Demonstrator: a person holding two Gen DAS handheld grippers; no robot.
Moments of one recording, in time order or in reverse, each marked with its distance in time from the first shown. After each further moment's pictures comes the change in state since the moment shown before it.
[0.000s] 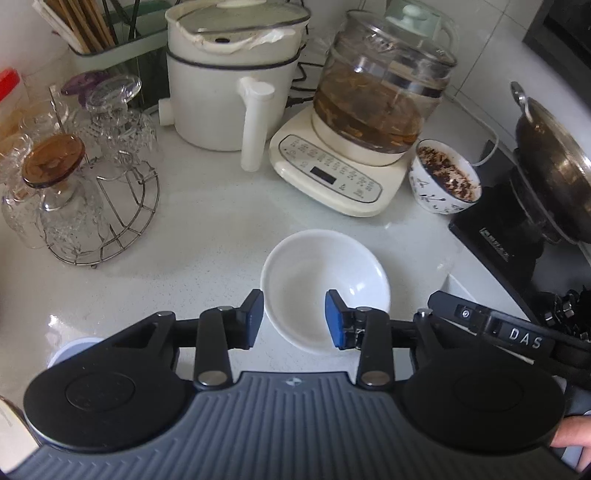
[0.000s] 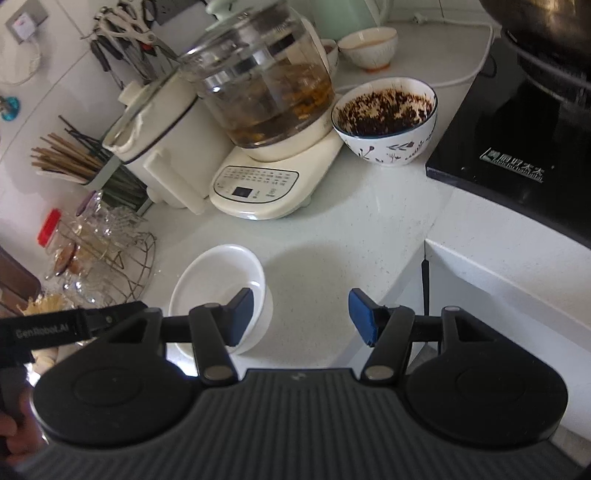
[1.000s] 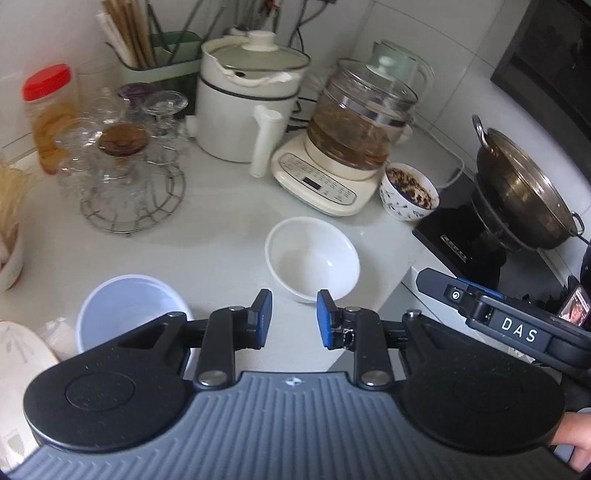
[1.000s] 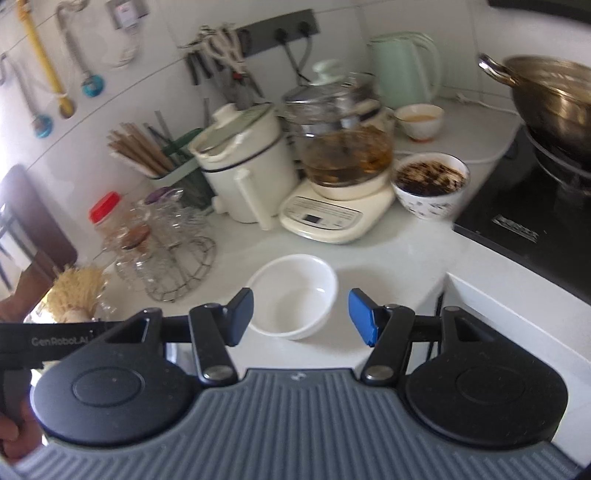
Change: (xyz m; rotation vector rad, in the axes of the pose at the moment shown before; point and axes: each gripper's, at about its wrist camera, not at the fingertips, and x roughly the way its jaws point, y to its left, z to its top) left arm -0.097 0.011 -0.065 -0.034 -0.118 -0.070; right arm -0.084 0.061 -0.038 -0.190 -0.170 0.027
